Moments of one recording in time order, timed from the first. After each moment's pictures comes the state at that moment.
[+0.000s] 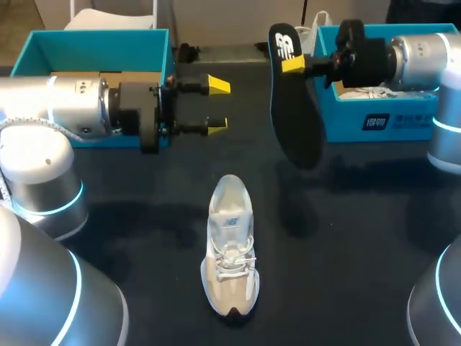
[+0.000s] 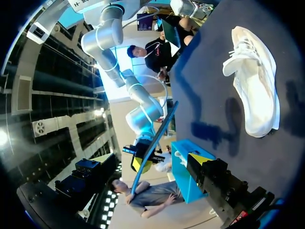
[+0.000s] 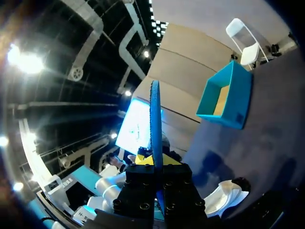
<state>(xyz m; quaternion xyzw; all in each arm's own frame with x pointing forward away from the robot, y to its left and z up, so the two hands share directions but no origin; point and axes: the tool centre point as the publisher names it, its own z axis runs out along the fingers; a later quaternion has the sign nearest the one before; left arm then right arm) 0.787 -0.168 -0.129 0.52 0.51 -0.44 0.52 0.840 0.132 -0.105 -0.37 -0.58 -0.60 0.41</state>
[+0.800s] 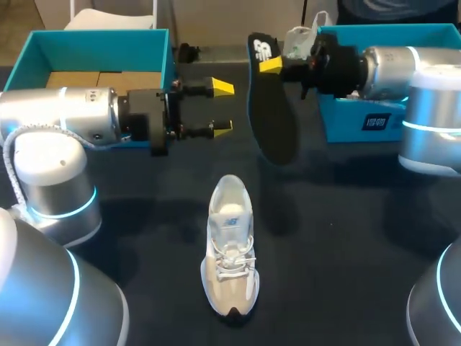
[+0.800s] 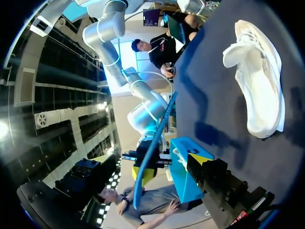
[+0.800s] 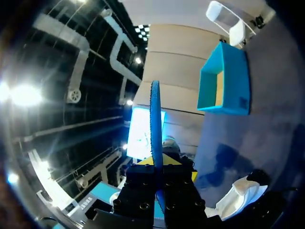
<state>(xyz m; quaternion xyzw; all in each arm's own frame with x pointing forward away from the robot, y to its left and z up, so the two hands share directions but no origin) 0.803 -0.179 -0.148 0.50 0.52 -0.45 0.53 0.859 0.173 -0.122 -0.42 -0.52 -0.56 0.50</state>
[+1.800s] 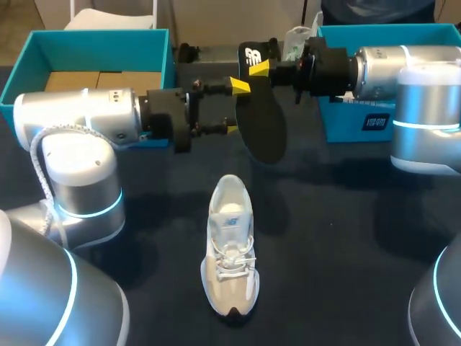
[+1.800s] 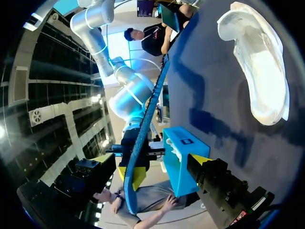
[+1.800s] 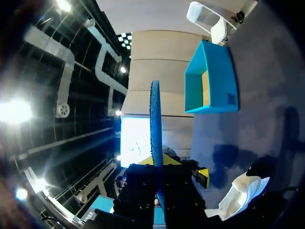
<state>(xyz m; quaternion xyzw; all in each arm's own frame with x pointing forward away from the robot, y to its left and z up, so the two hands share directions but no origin) 0.834 -0.203 -0.170 0.49 0.55 -0.41 0.54 0.867 0.188 -0.133 -0.49 -0.50 -0.53 0.48</state>
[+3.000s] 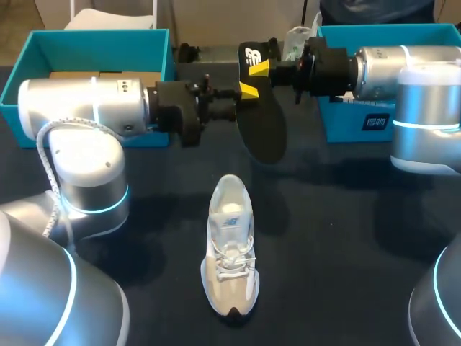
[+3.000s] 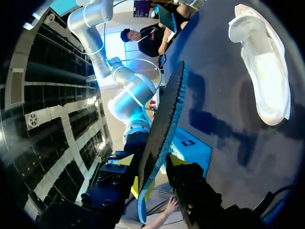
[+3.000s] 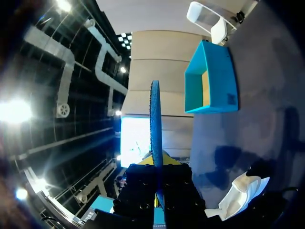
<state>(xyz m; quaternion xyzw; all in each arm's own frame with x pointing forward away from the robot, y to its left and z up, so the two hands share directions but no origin) 0.829 -0.220 -0.156 0.51 0.55 -0.40 0.53 0.867 0.188 -0.133 -0.49 -0.50 -0.53 0.48</state>
